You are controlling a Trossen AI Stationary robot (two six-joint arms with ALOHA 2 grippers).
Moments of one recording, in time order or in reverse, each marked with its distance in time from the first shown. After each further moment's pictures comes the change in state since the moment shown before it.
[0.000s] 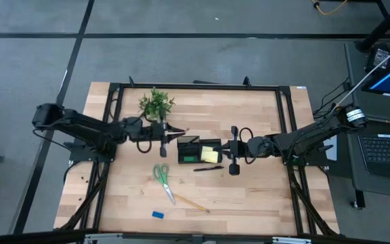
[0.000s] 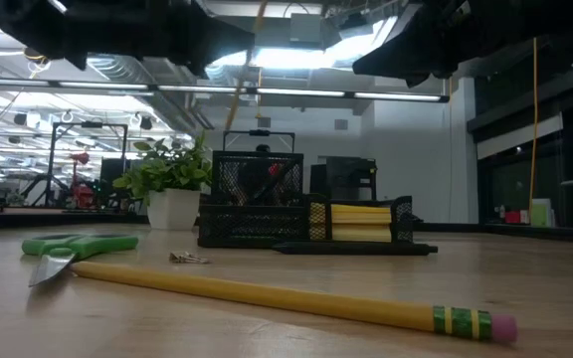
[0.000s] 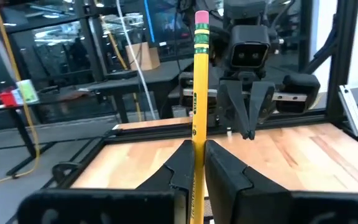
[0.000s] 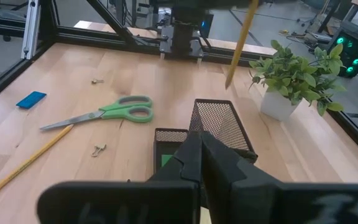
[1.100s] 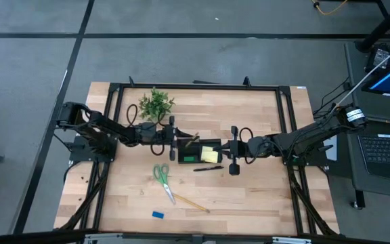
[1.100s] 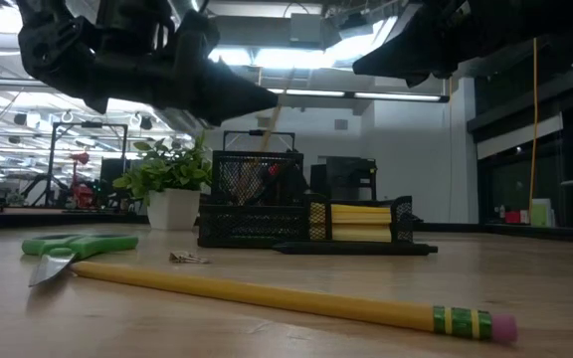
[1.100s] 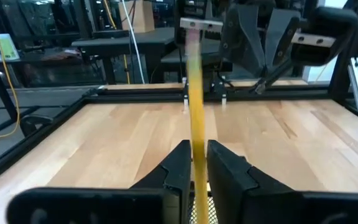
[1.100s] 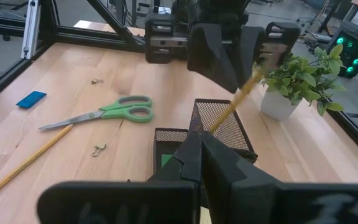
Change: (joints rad) left arm 0.020 0.322 0.001 0.217 0.019 -0.106; right arm 0.000 0.000 0.000 -0.001 0.000 0.000
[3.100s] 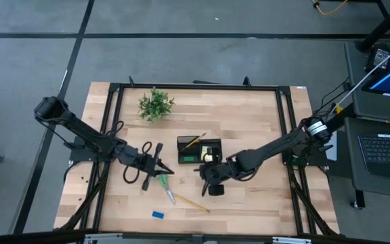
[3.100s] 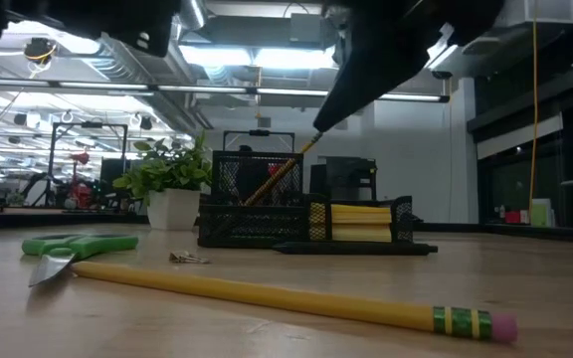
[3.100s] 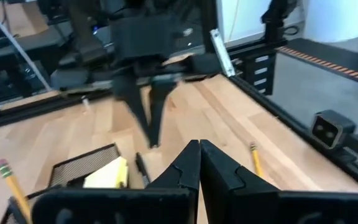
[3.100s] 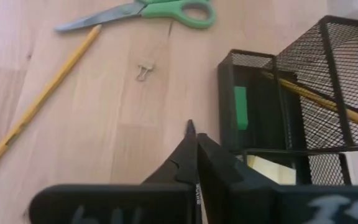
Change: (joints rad) left arm -0.467 -0.365 0.000 -0.502 -0.128 0.084; right arm 0.126 0.520 0.691 -0.834 -0.003 0.212
